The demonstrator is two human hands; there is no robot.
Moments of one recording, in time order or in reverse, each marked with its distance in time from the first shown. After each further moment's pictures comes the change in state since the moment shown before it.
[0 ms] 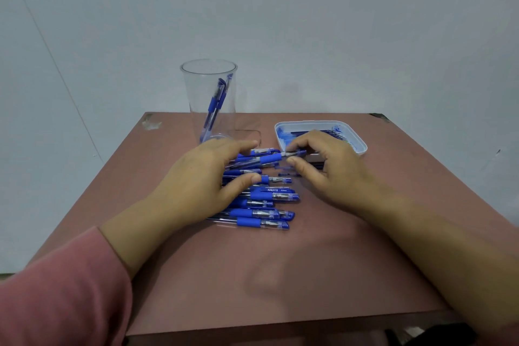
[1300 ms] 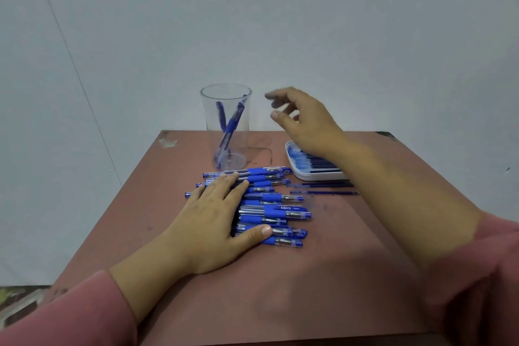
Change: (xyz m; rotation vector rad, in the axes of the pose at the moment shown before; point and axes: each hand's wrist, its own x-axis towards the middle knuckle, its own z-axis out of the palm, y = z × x) left_hand -0.033 0.004 0.001 0.187 -0.343 -0.206; right_hand 0.107 -0.009 0.005 0.097 0.007 0.102
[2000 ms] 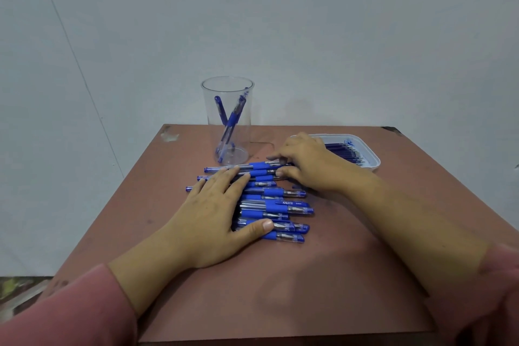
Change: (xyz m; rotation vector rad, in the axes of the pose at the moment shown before) left_hand 0.000 -0.001 0.002 -0.033 0.024 0.006; right_hand -0.040 0.022 0.018 -0.496 -0.441 -0.025
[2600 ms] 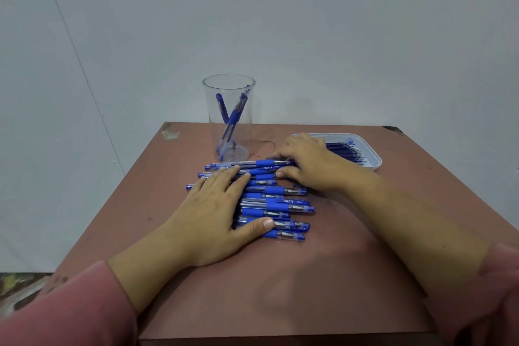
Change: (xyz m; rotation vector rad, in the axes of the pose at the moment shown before) left_hand -0.001 0.002 -0.001 0.023 -0.002 -0.015; right_hand 0.000 -0.003 0.000 0.032 -0.039 0.027
